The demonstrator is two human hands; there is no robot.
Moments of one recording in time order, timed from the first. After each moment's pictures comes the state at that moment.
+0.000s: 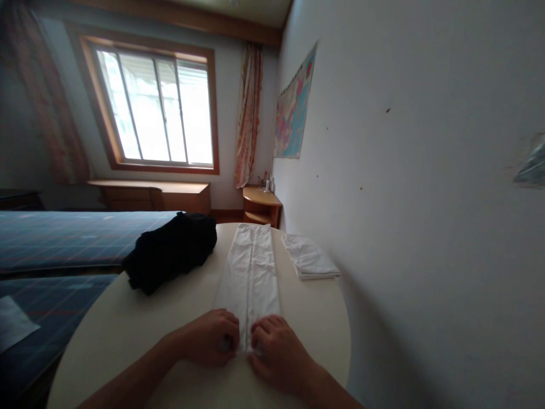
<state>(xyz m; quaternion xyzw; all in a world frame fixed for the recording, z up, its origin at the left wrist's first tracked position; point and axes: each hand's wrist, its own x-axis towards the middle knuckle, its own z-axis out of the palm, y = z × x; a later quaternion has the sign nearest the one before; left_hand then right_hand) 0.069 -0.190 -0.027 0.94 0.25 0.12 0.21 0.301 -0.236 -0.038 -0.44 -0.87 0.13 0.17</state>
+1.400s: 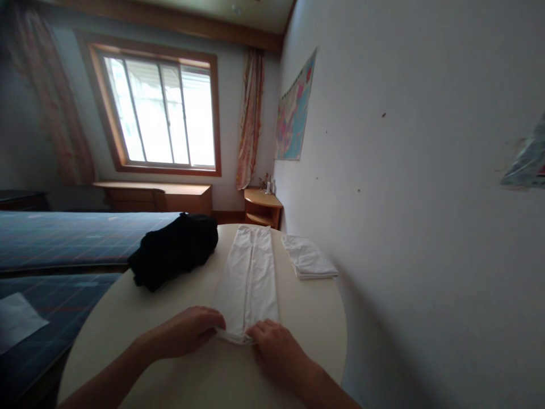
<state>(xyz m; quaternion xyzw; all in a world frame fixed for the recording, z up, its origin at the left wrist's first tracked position) 0.037 -0.212 0.005 0.91 0.37 0.09 0.17 0.294 -0.246 -0.014 -0.45 -0.88 0.16 0.09</state>
